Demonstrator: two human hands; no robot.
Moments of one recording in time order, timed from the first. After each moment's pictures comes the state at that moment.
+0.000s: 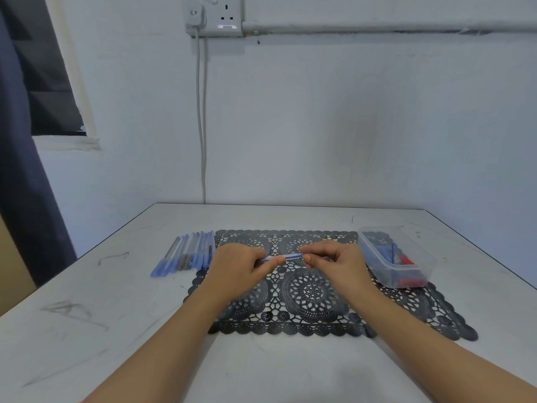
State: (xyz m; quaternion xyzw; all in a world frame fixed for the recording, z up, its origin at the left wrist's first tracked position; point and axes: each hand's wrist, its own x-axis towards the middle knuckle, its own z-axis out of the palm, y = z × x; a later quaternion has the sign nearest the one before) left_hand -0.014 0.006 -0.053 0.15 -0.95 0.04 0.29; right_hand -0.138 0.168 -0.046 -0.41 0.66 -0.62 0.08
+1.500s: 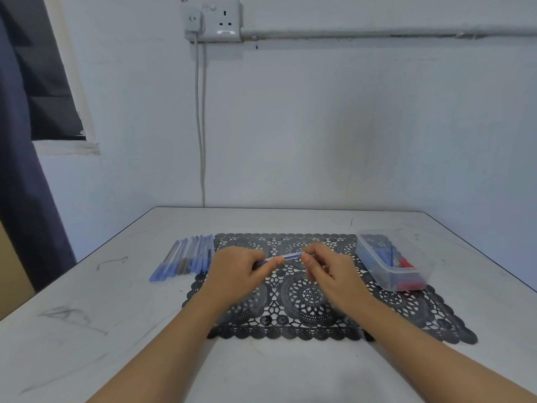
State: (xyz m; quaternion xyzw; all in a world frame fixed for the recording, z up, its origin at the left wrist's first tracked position) left_hand -0.014 0.005 -0.056 0.13 -0.93 -0.03 0.33; right_hand -0.145 0.167 -0.063 -0.55 0.68 -0.48 -0.05
